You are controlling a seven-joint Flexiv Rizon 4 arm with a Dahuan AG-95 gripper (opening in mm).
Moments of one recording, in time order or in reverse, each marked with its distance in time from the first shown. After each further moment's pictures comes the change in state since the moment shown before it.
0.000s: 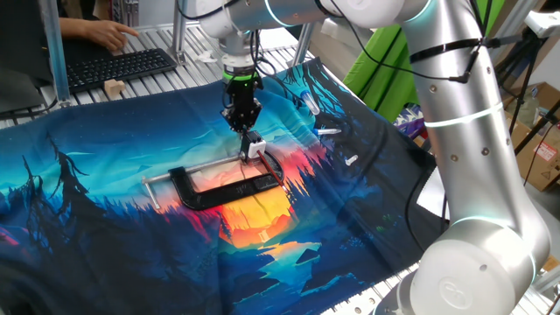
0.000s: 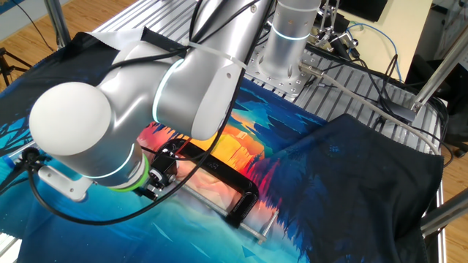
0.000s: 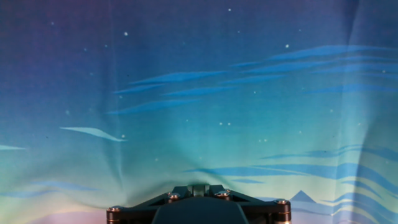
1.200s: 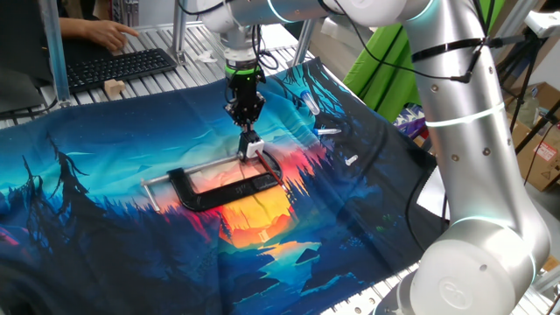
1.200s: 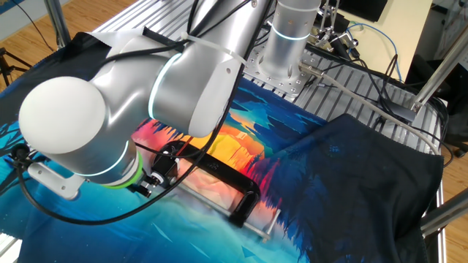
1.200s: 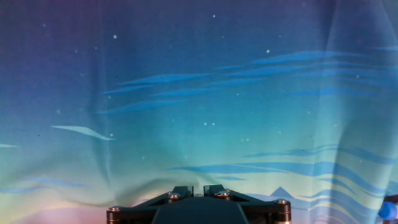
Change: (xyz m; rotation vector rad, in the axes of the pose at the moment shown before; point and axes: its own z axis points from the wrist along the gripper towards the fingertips) arm -0.001 -0.010 -0.019 0.029 0.008 0.002
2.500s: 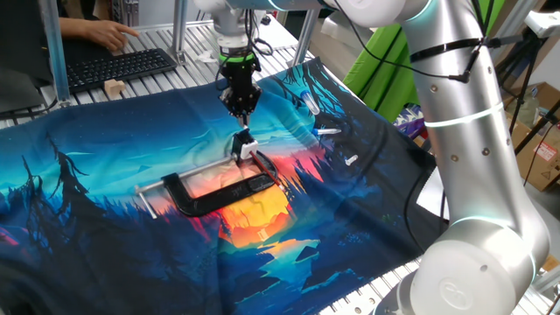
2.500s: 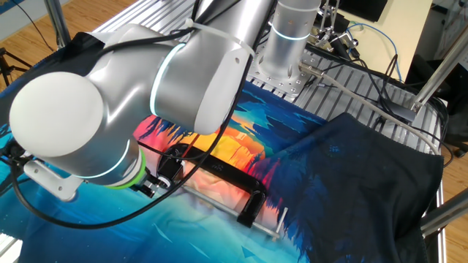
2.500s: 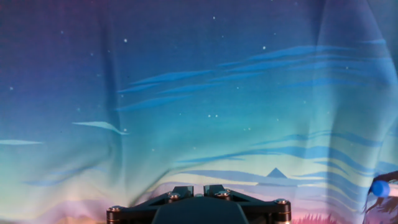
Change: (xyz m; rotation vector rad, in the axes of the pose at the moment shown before) arm 0.008 0.015 -0.033 0.001 0.035 0.044
